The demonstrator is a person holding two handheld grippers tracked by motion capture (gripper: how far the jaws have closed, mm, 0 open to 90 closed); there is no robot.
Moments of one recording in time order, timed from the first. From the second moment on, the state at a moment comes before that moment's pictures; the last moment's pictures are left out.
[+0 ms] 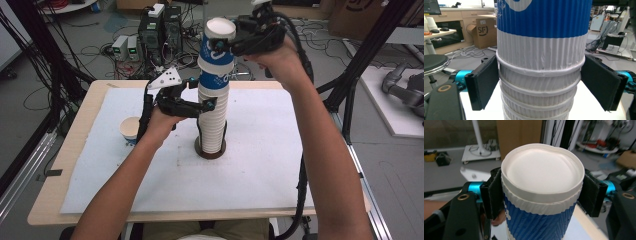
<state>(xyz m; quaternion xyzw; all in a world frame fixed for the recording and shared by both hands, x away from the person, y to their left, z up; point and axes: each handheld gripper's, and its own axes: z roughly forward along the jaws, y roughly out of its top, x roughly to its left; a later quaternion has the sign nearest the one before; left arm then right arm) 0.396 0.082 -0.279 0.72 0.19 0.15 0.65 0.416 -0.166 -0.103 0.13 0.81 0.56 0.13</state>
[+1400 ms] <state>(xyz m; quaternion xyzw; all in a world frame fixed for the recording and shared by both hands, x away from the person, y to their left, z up) 0.384 0.100 -0.276 0.70 0.20 0.17 0.67 0.359 -0.246 -0.222 0.17 0.81 0.56 0.11</state>
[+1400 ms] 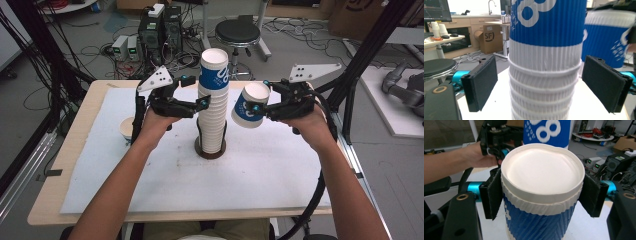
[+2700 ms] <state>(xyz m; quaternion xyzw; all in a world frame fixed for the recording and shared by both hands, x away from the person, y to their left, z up) 0.322 0.102 -0.362 0.74 0.12 0.09 0.65 0.330 -0.211 -0.337 0.15 0.82 0.55 0.08</state>
